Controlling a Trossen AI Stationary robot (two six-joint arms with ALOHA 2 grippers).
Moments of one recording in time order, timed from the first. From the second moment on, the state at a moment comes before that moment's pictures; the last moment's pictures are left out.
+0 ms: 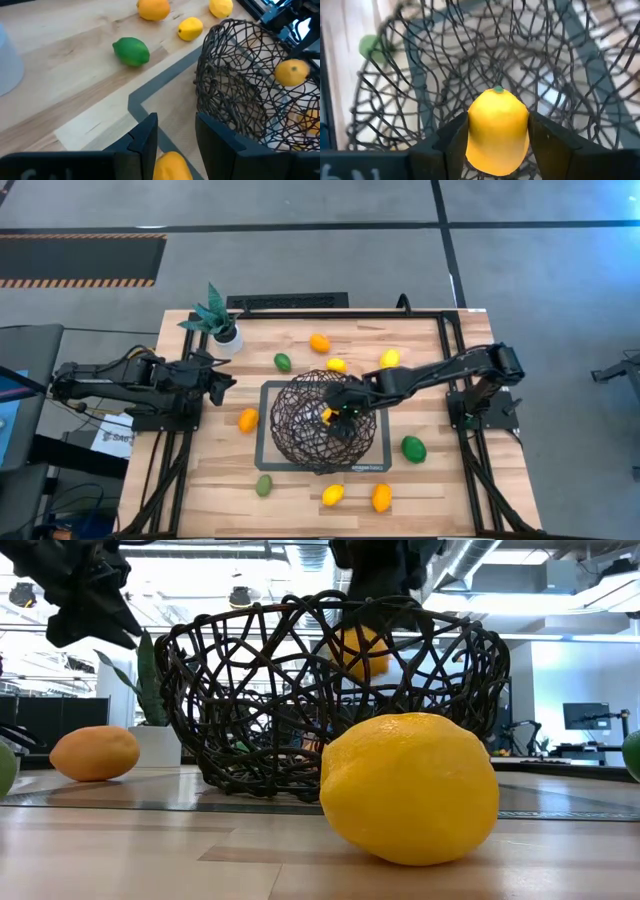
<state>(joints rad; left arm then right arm) -0.05 0.47 0.61 -0.87 -0.34 -0.85 0.14 1.72 1.42 -0.63 0.07 0.52</state>
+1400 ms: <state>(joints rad) -0.16 0.94 0.61 -0.82 -0.20 -1.17 0.05 1.72 2.02 -1.21 0.04 0.26</state>
